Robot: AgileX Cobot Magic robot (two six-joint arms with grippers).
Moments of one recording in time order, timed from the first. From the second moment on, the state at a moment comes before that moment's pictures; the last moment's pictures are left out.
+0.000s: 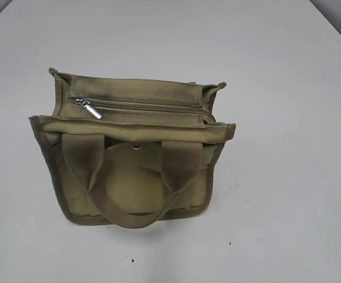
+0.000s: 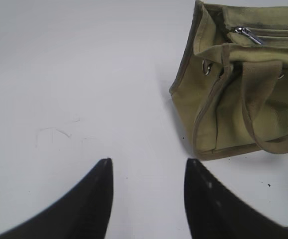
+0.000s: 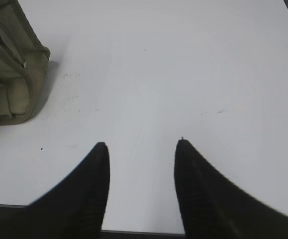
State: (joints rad) left arm -0.05 -0.01 -0.52 -0.14 1.06 0.11; right arm 0.00 -0.01 -0.48 0.12 1.08 -0.18
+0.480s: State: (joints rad) left arm -0.05 -0.01 -0.52 -0.14 1.06 0.11; right arm 0.00 -0.01 -0.48 0.12 1.08 -0.18
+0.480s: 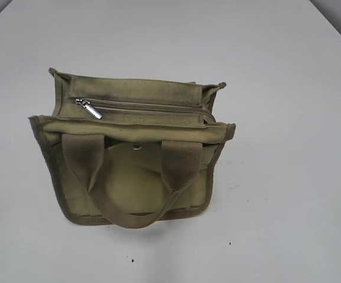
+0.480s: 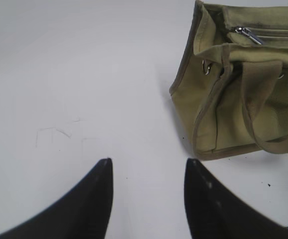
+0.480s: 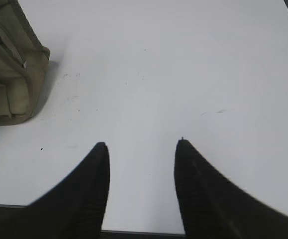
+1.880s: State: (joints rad) left arm -0.05 0.11 -0.53 -0.30 0.94 0.11; right arm 0.00 0.00 -0.48 0.12 1.08 -0.18
